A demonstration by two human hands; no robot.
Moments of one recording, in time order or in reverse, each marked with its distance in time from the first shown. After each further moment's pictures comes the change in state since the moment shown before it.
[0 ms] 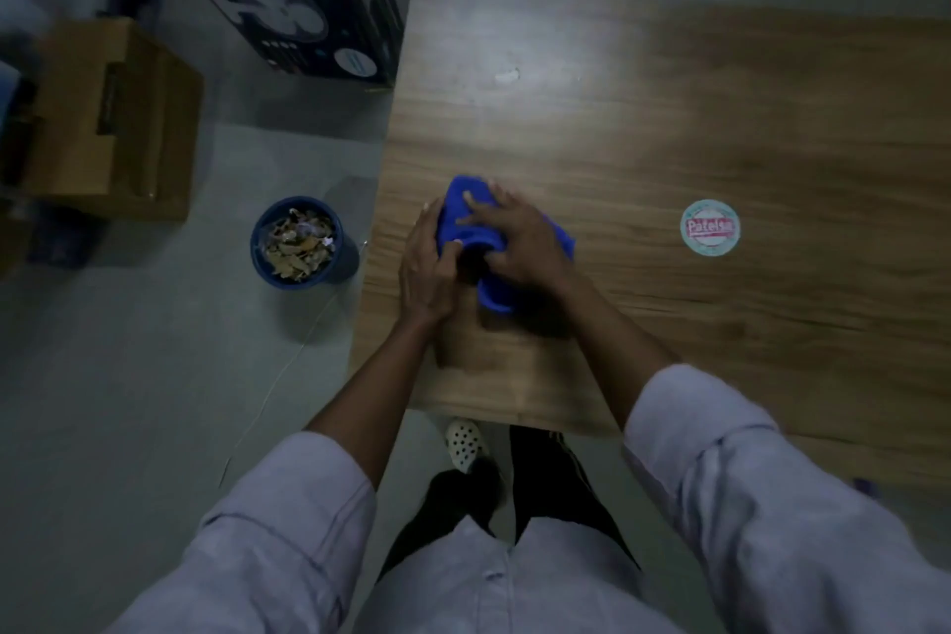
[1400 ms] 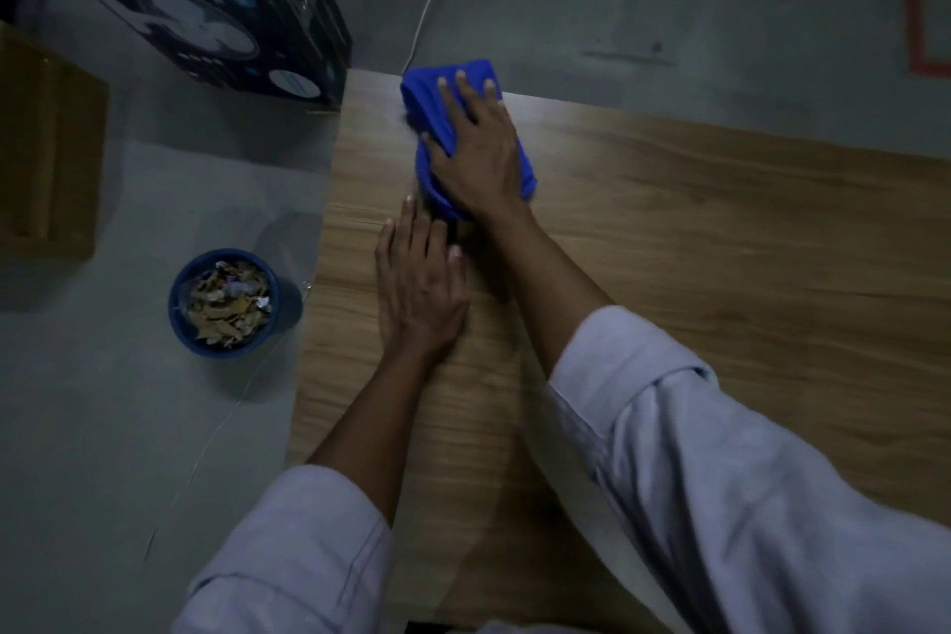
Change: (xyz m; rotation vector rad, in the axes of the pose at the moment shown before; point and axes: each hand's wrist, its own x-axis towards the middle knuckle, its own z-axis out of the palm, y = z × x) left_hand 0.182 0.040 0.066 0.620 0.221 0.343; right_hand 0.244 0.058 -0.105 -0.335 0.267 0.289
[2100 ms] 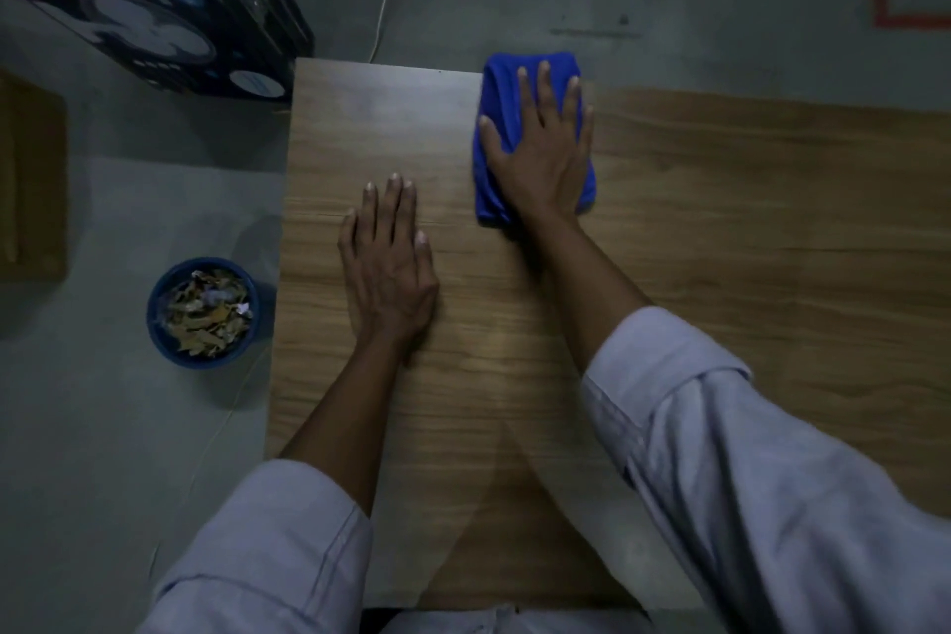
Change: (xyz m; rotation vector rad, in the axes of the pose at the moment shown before) left_hand -0.002 0.005 -0.001 0.095 -0.082 0.000; right_hand -0.041 0.087 -0.033 -0.194 0.210 0.311
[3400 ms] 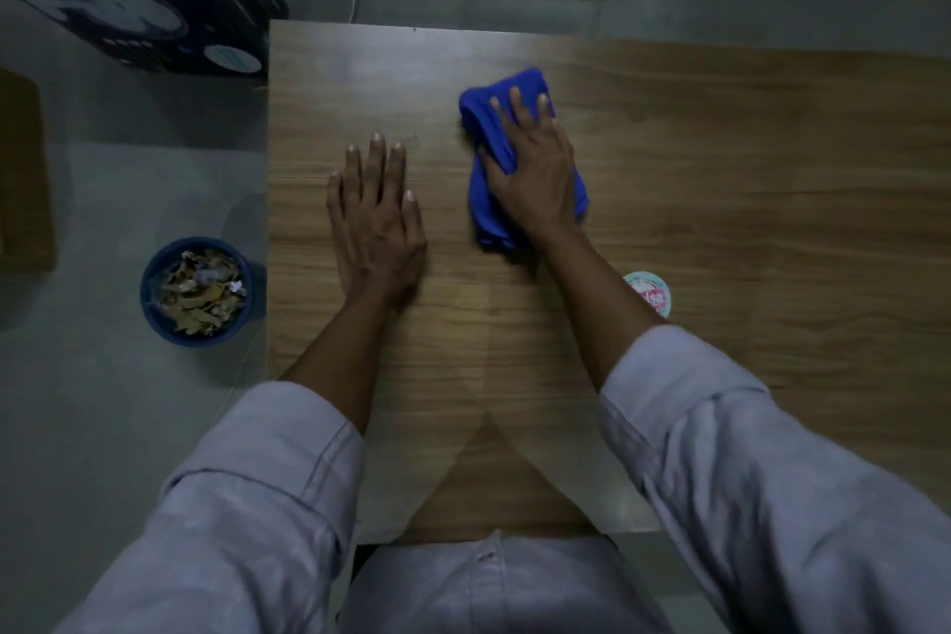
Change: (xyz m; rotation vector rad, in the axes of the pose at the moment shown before) left_hand -0.004 0.002 -0.008 0.057 -0.059 0.027; right_hand -0.064 0.032 -0.006 0.222 0.060 -0.177
